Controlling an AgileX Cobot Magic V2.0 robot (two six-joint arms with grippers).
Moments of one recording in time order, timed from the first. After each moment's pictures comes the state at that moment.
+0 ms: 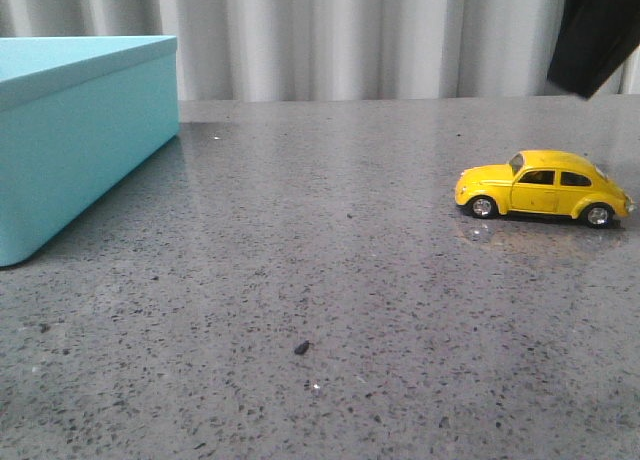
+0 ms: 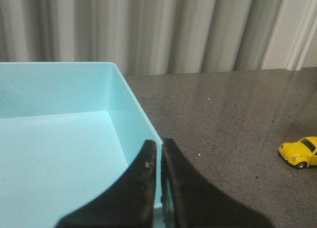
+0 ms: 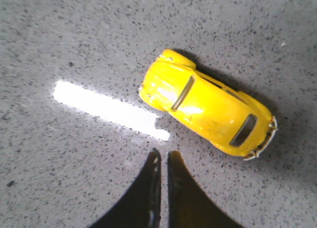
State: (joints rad) left arm -0.35 0.44 -0.41 -0.68 0.18 0.50; right arm 0.23 1.46 -1.30 0.27 1.15 -0.13
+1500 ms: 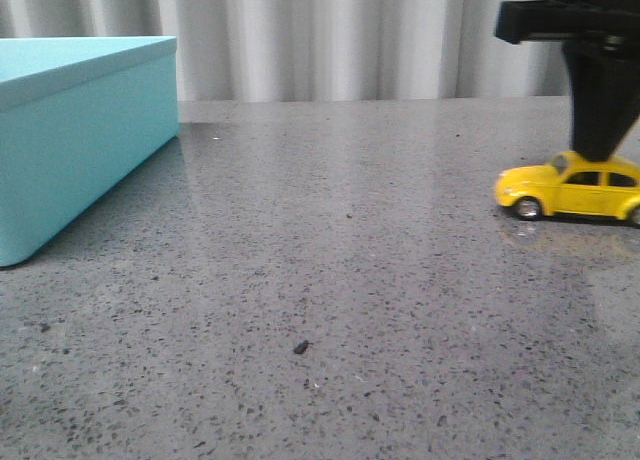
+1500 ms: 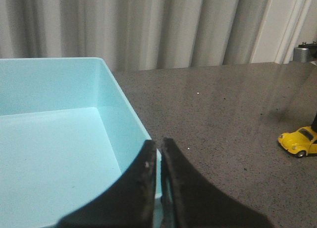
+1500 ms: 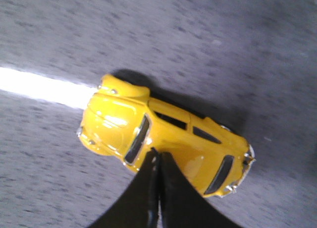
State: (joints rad) left arm -0.37 0.44 -0.41 -0.68 0.20 0.50; right arm 0.23 1.62 -1.33 0.03 1.16 0.00
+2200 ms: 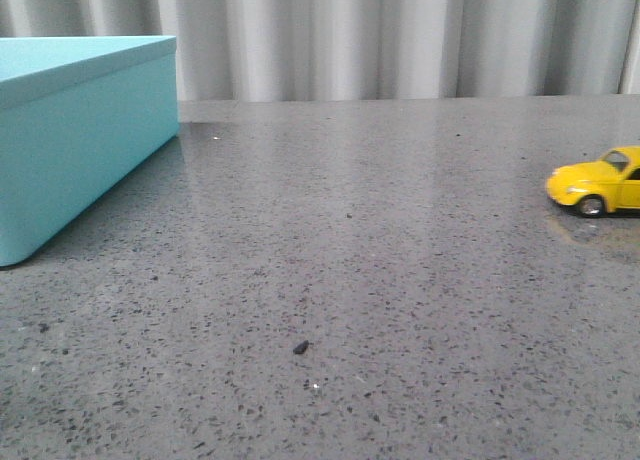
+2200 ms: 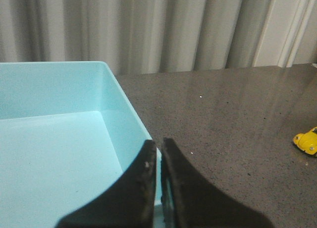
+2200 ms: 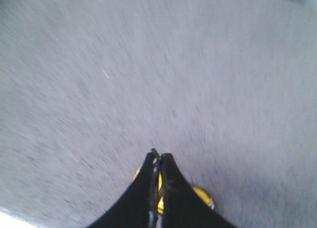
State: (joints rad) left arm -0.37 0.44 -0.41 -0.68 0.18 0.50; right arm 0.36 1.22 -1.45 -0.14 1.03 0.00
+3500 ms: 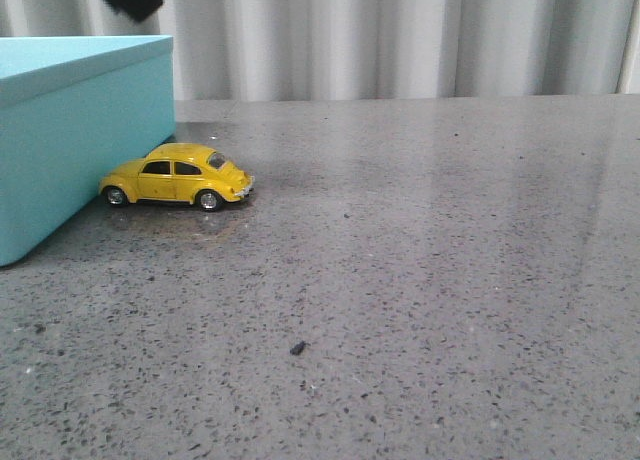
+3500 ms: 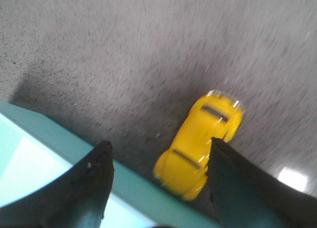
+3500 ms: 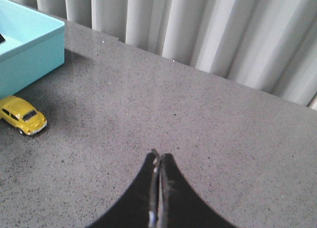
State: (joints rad) left arm -0.41 1.53 -1.45 -0.22 0.97 0.85; right arm 0.43 0.61 -0.98 -0.17 0.76 -0.04
